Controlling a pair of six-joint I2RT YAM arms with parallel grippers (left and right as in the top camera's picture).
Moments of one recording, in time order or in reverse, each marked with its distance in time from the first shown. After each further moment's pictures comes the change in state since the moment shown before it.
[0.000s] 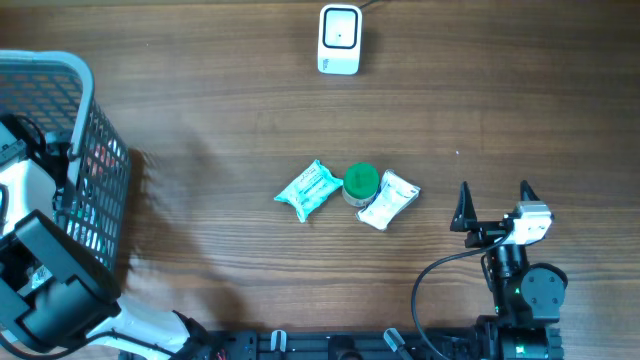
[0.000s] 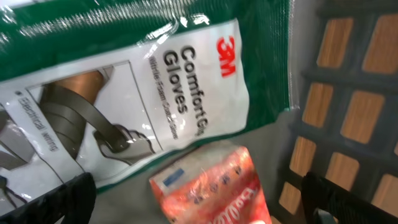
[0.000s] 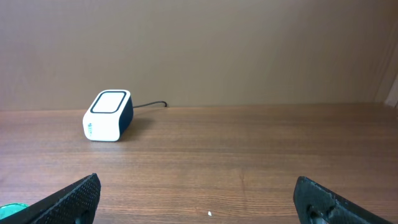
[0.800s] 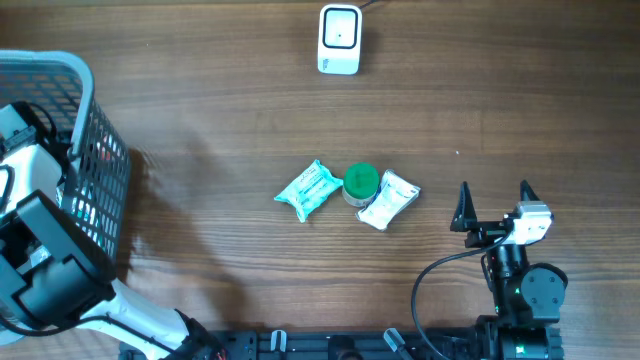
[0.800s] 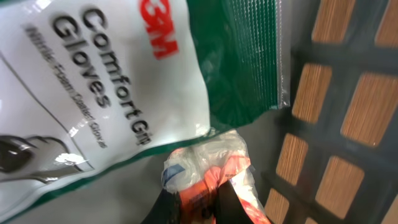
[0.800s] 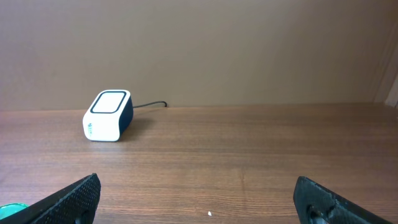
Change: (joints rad) left arm -0.044 0.096 0.068 0.017 0.024 -0.029; right arm 0.000 0.000 0.000 0.000 0.000 0.000
